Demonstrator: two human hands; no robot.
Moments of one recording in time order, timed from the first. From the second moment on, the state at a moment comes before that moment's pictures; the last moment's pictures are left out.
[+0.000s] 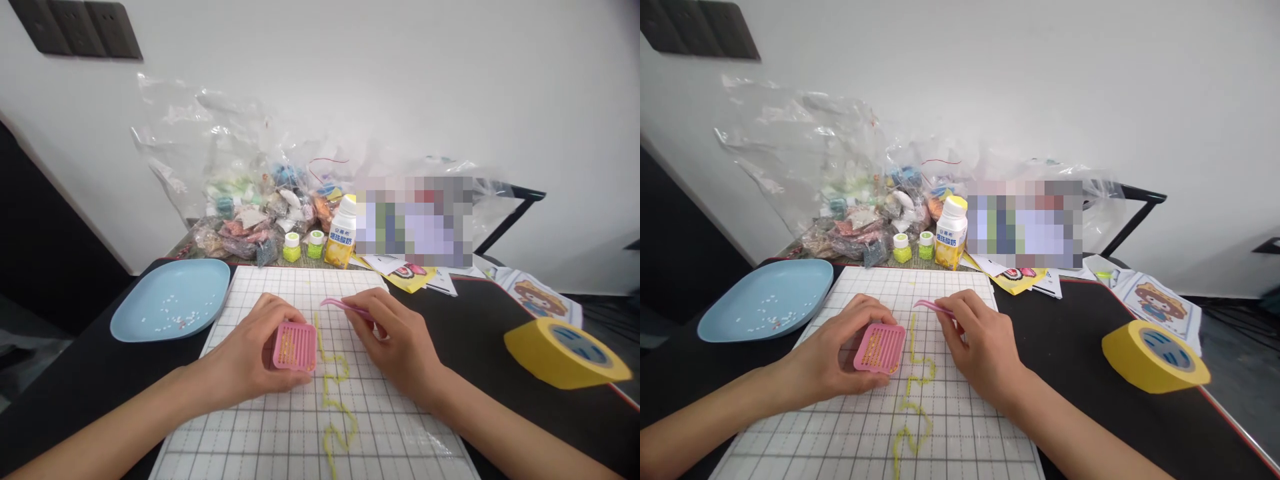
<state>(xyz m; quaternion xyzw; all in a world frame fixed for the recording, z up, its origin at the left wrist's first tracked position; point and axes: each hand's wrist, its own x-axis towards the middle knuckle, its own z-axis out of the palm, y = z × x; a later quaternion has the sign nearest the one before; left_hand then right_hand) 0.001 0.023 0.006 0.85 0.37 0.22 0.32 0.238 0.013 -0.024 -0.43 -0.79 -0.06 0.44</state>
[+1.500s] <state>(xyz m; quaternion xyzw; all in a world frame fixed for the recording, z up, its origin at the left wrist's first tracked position) 0.001 0.020 0.002 0.88 0.33 0.25 0.22 0.224 0.002 -0.023 -0.32 -0.86 -0.04 0.39</state>
